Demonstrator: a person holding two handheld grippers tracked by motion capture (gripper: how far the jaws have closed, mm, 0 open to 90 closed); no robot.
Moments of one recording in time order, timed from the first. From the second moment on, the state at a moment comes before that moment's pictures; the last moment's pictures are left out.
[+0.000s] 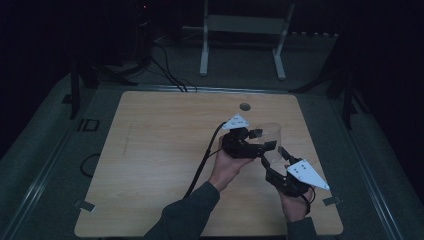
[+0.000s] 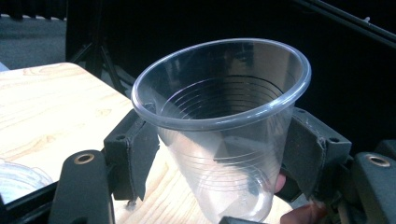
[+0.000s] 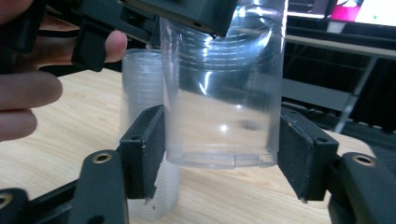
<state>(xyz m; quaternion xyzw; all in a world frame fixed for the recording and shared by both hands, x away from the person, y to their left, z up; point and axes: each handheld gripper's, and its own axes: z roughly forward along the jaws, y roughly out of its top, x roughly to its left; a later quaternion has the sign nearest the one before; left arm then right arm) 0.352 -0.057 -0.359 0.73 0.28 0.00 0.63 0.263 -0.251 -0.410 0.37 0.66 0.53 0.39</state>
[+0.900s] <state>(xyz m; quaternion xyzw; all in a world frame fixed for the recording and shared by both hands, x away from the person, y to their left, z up) 0.334 -0.060 -0.361 0.78 0.20 0.11 0.59 0.275 -0.255 -0.405 0.35 0.72 0.51 0.31</state>
